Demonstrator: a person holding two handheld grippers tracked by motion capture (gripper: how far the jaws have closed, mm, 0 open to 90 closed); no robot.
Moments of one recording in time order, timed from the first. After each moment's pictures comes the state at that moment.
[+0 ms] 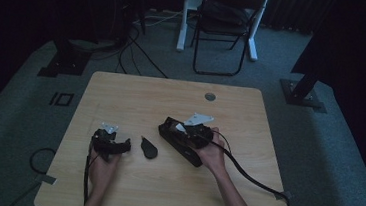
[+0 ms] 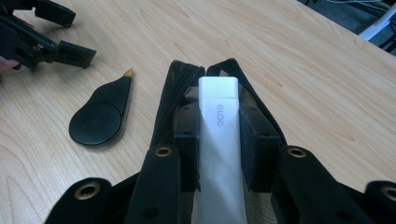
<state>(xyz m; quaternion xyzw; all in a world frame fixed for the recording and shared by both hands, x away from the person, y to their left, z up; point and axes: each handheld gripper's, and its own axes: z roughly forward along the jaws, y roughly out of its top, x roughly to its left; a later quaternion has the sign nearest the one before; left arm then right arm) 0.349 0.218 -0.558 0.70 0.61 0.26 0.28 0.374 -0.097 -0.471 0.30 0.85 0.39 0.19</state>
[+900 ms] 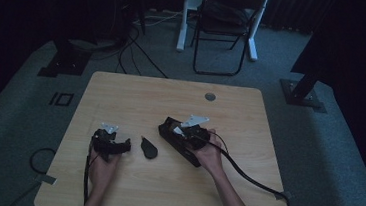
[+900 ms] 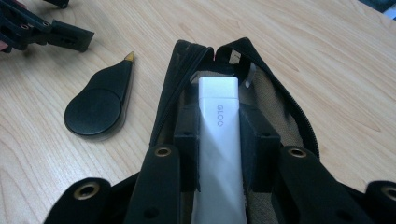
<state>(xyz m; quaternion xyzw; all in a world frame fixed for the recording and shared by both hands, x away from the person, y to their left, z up) 0.349 0.218 -0.558 0.70 0.61 0.26 0.28 0.379 -0.090 -0.486 0.30 0.86 0.37 0.17</state>
